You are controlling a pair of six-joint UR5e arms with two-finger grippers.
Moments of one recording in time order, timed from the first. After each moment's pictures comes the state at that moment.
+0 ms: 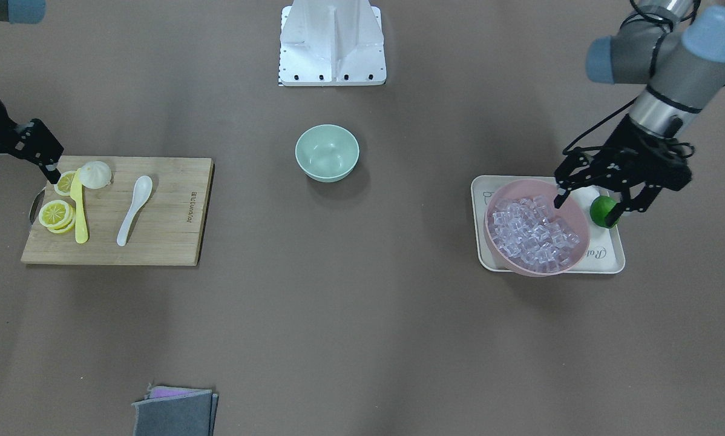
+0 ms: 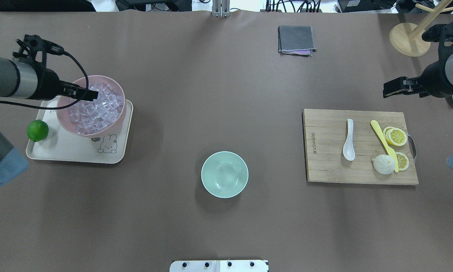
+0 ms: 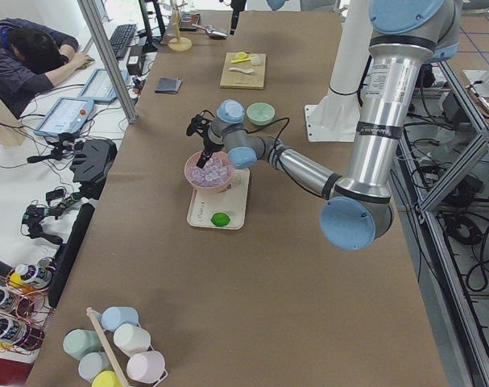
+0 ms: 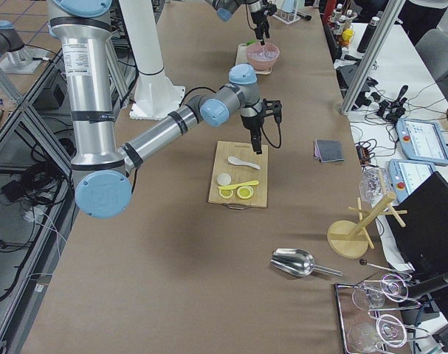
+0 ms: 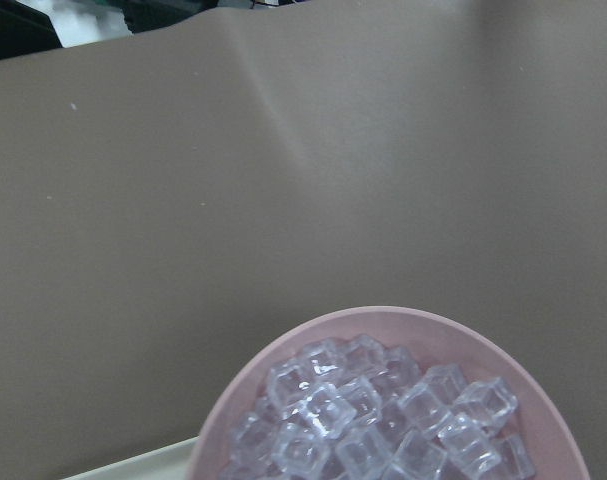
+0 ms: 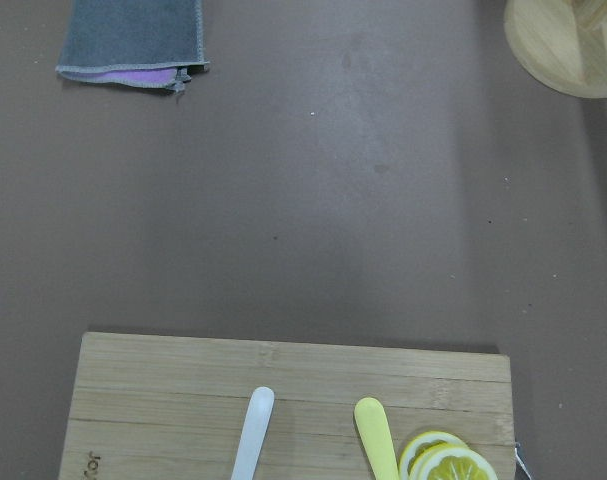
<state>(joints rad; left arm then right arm) -0.85 -1.77 -1.77 -2.21 -1.89 -0.75 1.00 -1.49 2.08 -1.46 1.99 0.83</state>
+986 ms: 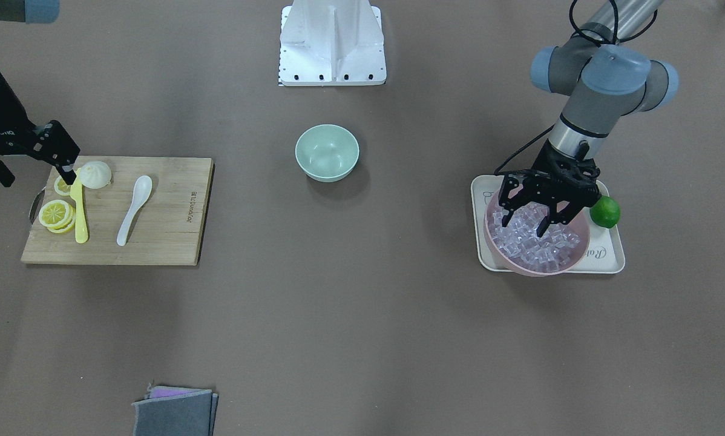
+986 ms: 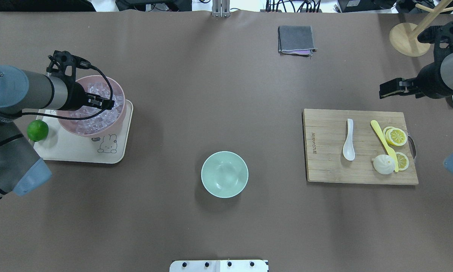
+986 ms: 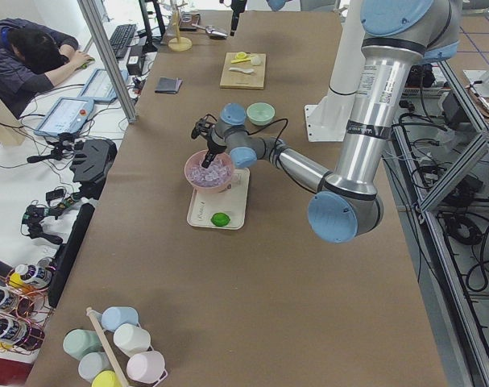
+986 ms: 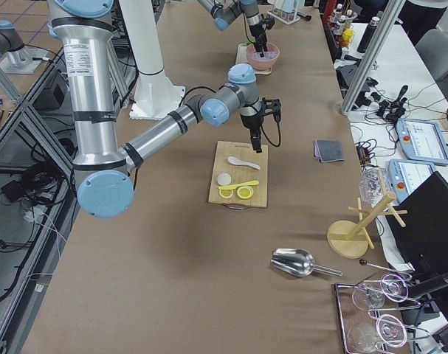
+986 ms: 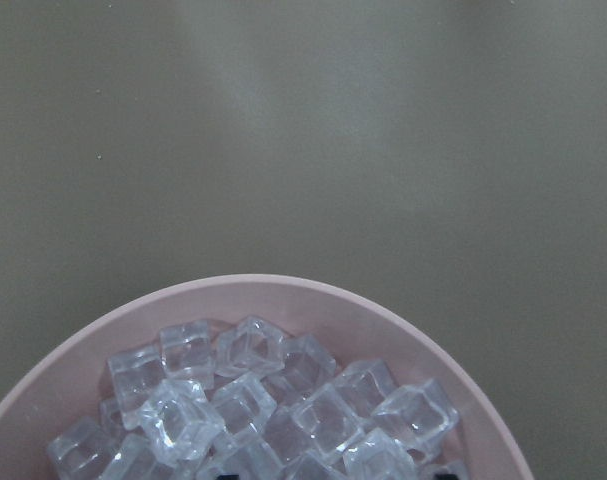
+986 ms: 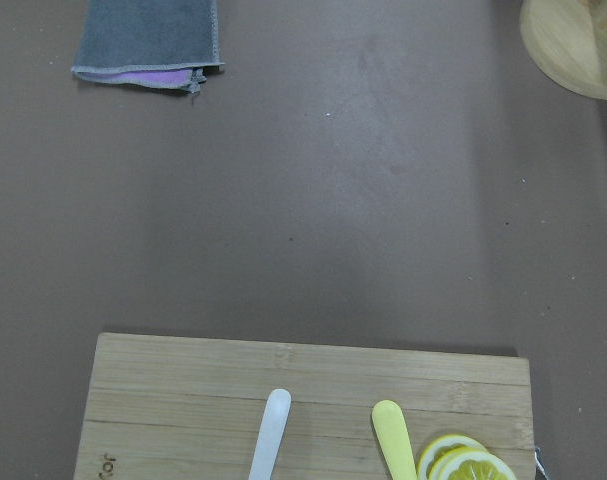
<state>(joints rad) -0.79 -1.81 -1.71 -2.21 -1.82 -0.78 0.99 -1.49 2.08 -1.45 1.99 0.84</state>
